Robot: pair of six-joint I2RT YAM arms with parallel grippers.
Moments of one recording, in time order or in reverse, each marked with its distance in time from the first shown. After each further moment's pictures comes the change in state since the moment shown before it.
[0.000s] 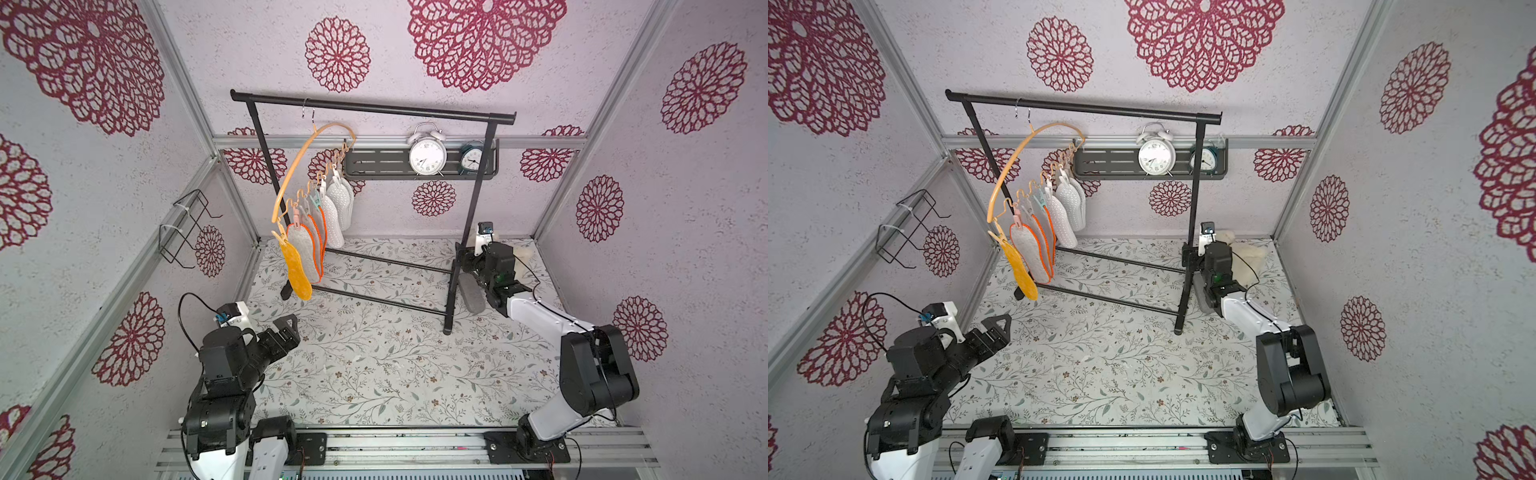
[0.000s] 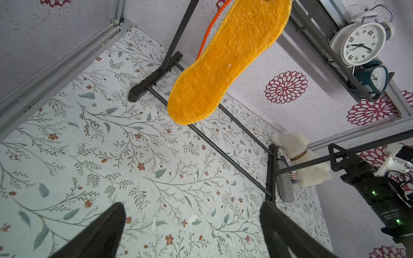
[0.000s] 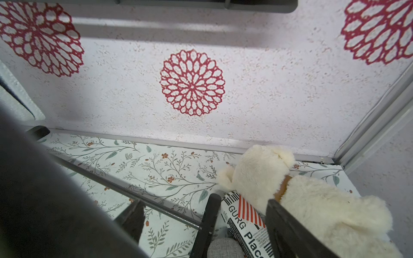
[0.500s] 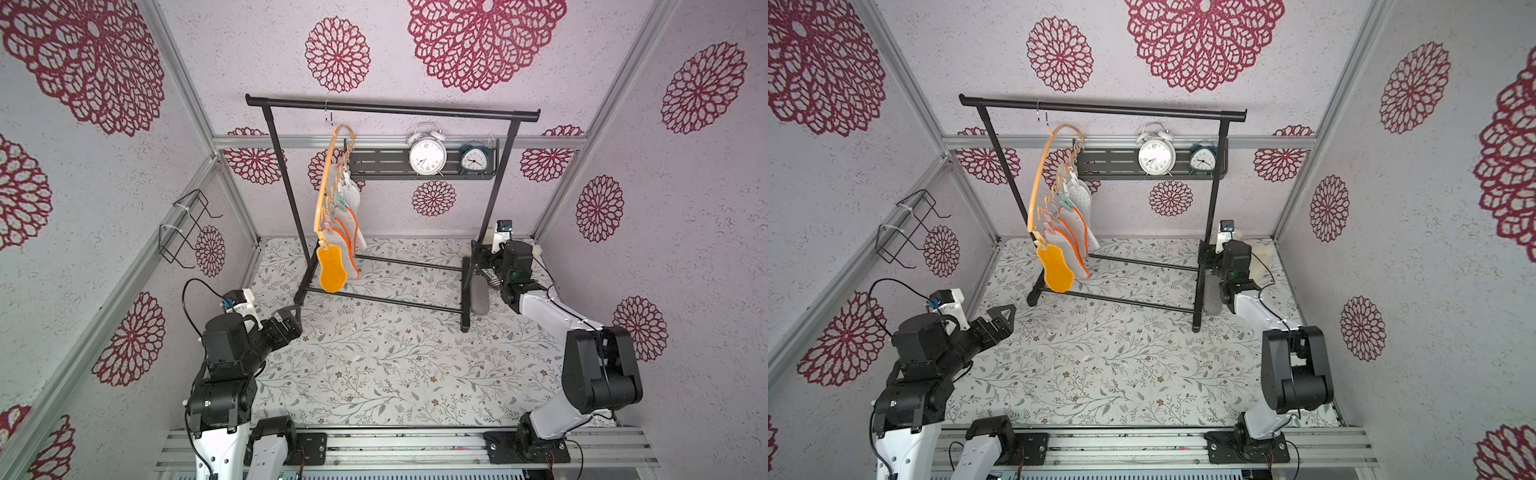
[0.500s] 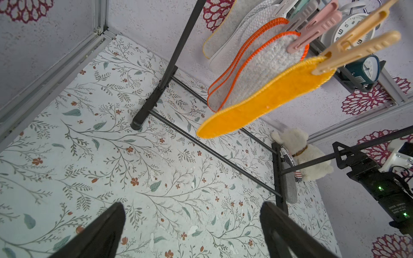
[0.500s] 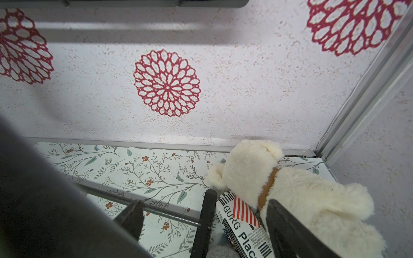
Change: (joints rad) left arm 0.000 0.098 -0.004 0.123 0.047 0.071; right arm -0.129 -0.001 0.000 -0.002 -0.093 0.016
